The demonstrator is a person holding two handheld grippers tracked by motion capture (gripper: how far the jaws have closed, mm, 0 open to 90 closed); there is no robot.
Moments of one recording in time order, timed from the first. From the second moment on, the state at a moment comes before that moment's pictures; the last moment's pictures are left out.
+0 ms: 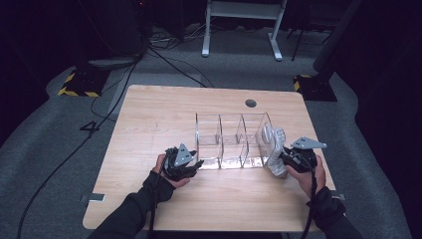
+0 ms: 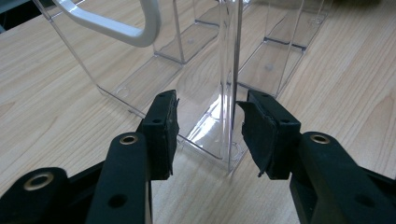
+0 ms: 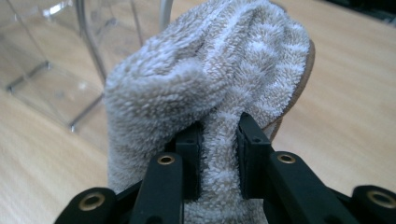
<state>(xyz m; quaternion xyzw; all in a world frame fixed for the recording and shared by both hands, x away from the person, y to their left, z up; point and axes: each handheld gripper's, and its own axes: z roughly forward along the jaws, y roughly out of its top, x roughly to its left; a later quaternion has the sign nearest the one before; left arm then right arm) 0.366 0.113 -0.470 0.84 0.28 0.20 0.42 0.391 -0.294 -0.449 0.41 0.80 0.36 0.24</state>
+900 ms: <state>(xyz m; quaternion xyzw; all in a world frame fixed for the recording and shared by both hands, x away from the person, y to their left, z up) 0.366 0.109 -0.466 0.84 0.27 0.20 0.44 0.353 -0.273 -0.365 0.34 0.76 0.48 0.30</state>
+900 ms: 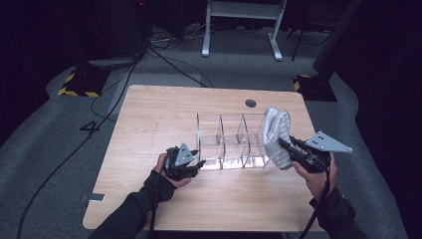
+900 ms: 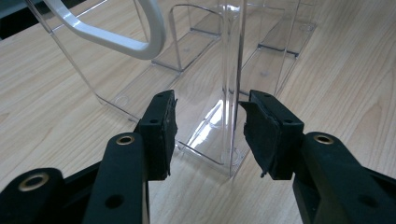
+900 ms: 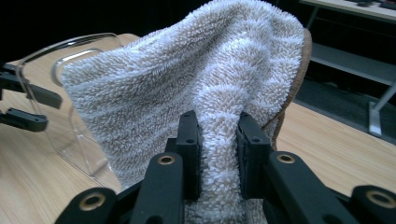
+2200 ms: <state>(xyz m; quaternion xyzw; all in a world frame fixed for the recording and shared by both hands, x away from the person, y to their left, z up) 0.374 0.098 -0.443 0.79 0.29 0.24 0.47 0.389 -0.224 -0.479 0.37 0.83 0.35 0.22</state>
